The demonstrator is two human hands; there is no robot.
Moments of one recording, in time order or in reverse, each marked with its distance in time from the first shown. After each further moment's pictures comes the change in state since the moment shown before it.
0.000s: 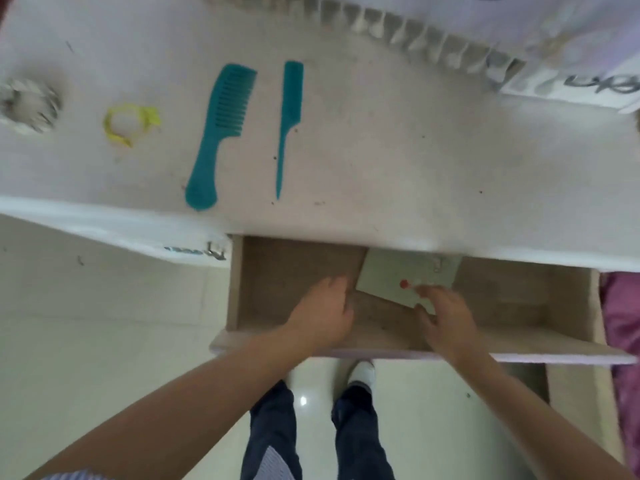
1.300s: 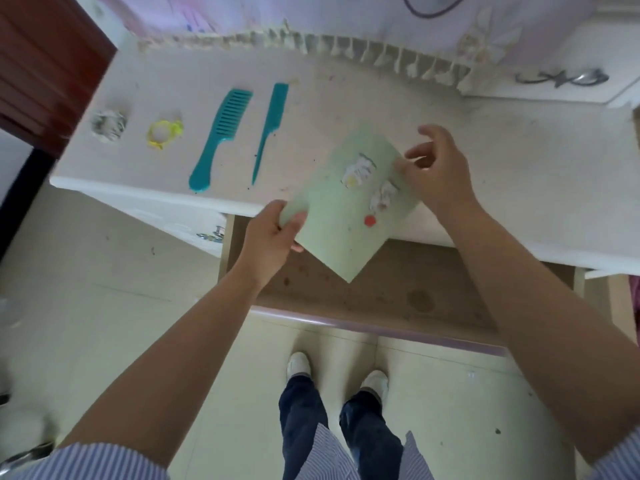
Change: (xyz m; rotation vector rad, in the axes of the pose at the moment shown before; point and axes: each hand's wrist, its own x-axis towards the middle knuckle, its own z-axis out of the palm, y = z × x) left_hand -0.021 0.073 -0.036 -0.521 0.697 -0.111; right_hand 0.086 -0.010 -0.129 0.646 0.177 -0.189
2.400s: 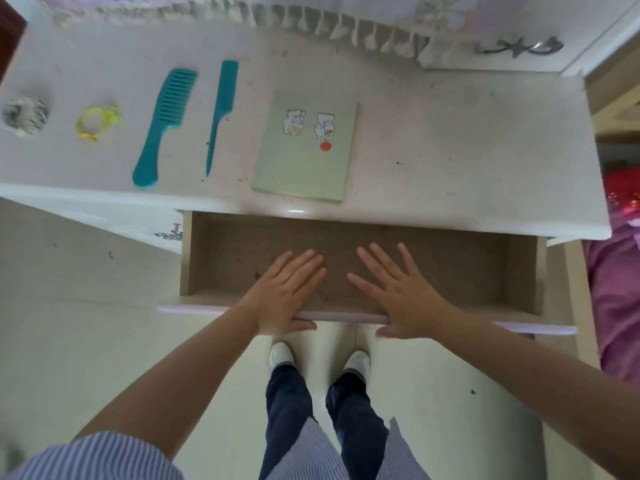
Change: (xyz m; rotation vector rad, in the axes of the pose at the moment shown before) left_hand -0.033 -0.066 0.039 1.266 -0.571 0.847; right_hand -0.116 0.097 0.009 -1.157 -0.731 -0.527
